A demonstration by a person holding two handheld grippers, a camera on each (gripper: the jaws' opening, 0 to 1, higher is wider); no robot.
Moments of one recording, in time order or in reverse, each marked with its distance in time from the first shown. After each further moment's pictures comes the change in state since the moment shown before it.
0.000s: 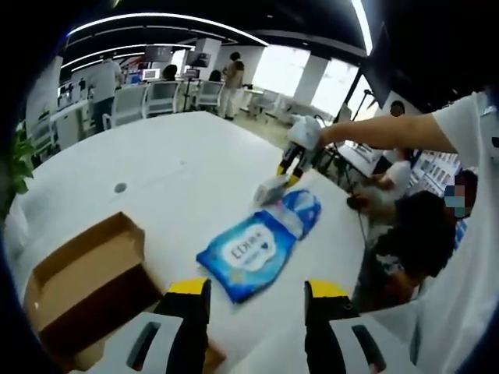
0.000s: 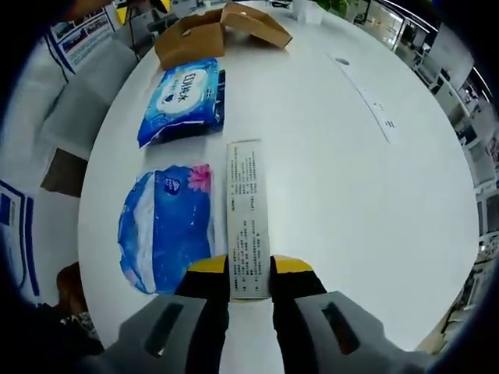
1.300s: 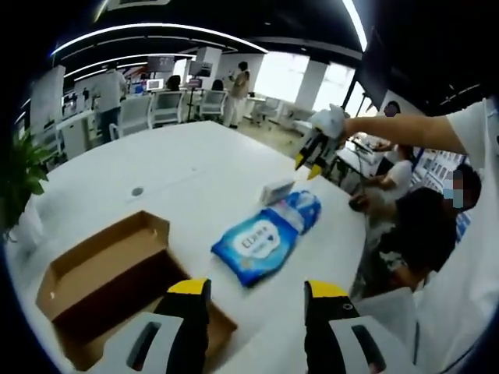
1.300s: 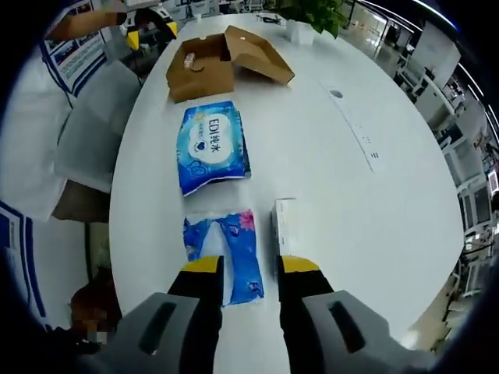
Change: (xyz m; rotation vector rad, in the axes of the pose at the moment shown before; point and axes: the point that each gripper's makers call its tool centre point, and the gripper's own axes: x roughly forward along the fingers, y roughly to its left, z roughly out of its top) left arm -0.060 0.007 -0.020 0.036 -0.045 0.039; right arm -0.069 0.071 0.063 0.030 -0.041 -0.075
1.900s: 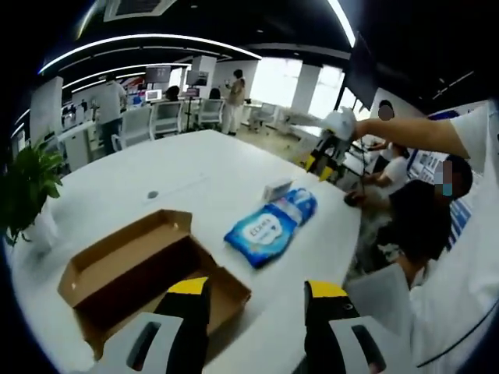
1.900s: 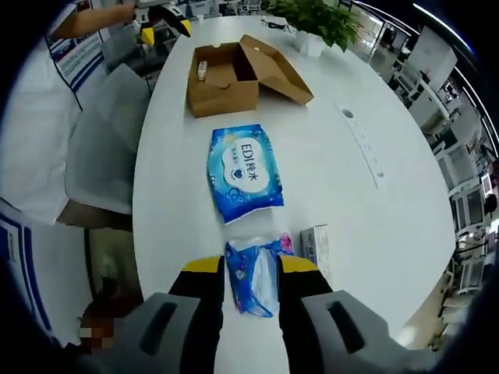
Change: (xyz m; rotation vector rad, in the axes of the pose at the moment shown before) left arm -0.070 0.017 -0.024 0.043 -0.032 0.006; right arm -0.013 0.066 0.051 0.010 0.003 -0.045
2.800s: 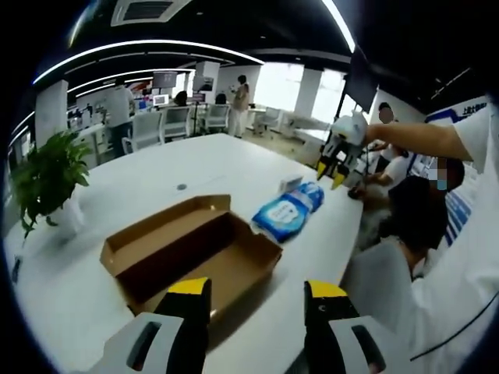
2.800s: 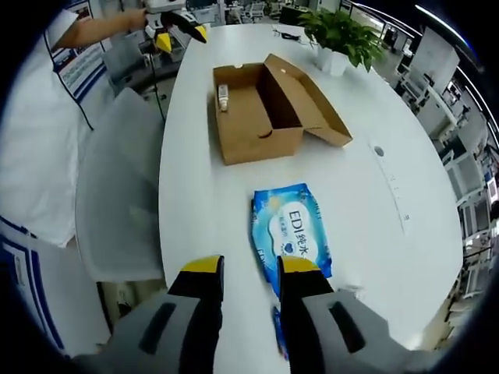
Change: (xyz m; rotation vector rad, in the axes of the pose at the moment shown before) left arm -0.090 0.056 -0.044 0.008 -0.029 0.027; right arm 0.036 0.066 0.118 0.008 -0.047 0.036
